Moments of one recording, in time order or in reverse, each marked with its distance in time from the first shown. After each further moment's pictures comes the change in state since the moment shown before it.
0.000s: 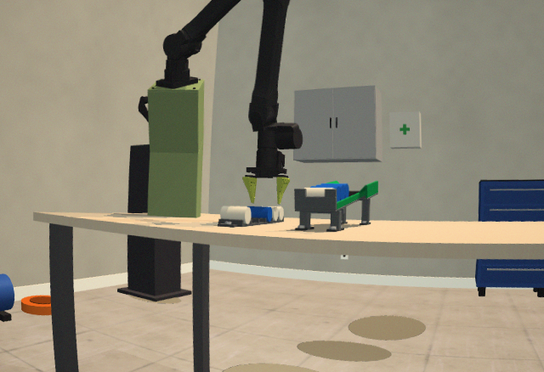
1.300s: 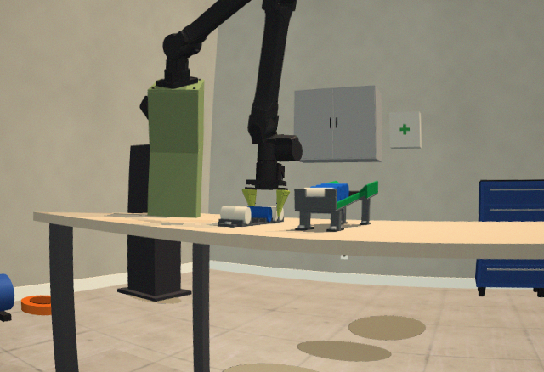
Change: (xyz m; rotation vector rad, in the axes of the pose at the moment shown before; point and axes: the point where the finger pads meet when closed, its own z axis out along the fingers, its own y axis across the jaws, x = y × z) arm 0.000 0.000 0.034 -0.001 0.000 0.000
